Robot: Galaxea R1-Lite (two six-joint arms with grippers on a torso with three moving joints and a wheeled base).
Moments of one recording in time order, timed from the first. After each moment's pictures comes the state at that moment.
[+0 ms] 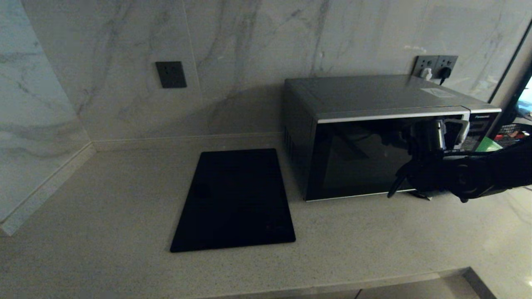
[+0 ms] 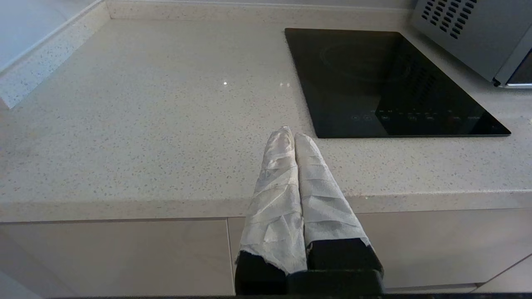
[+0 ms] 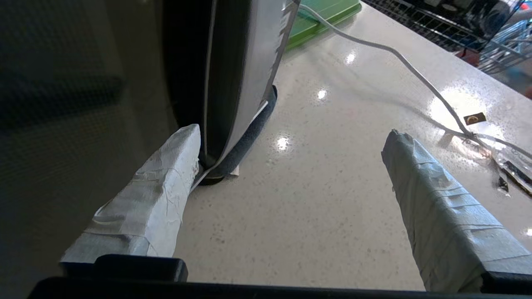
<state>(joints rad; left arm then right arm) 0.00 0.00 0.00 -0.01 0.03 -0.07 0.17 2.00 -1.18 -0.29 -1.12 0.36</state>
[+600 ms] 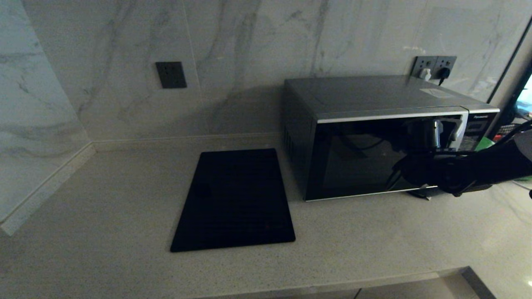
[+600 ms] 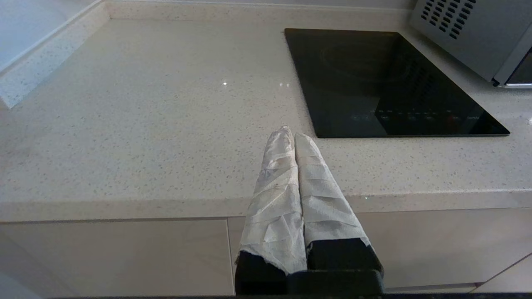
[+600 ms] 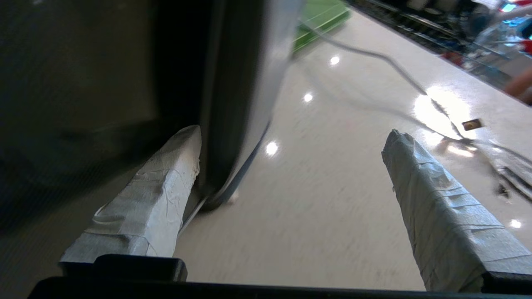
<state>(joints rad) 0.00 0.00 0.00 -0.01 0.03 -0.07 0.11 2.10 -1.28 -0.38 -1.13 0.28</state>
